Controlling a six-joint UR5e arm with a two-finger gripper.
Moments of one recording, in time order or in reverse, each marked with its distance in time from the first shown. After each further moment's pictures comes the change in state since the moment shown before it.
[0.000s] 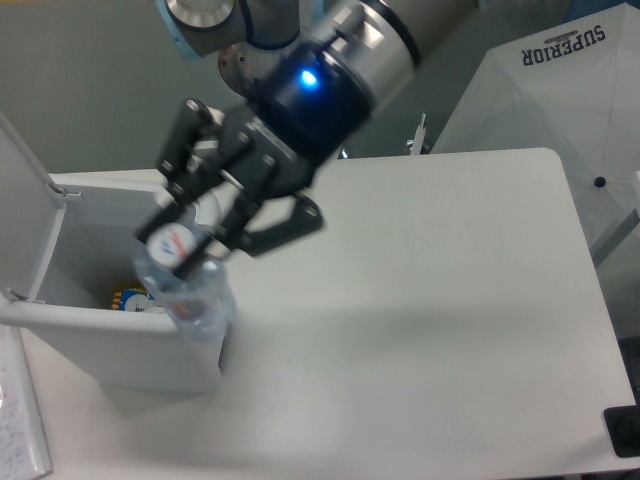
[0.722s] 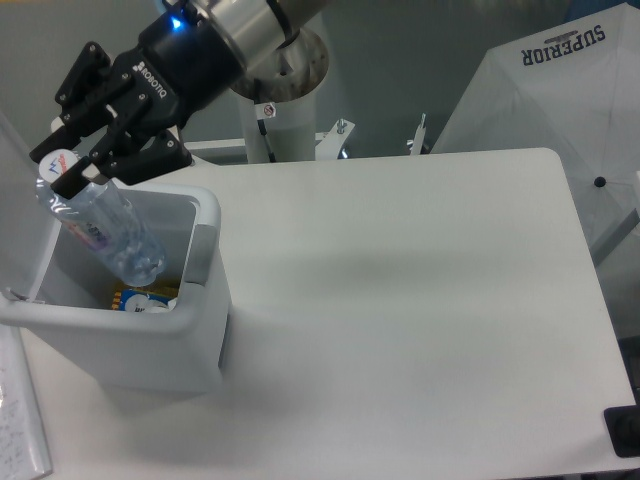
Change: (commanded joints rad) arm -0.042 0.155 -0.362 0.000 0.003 0.281
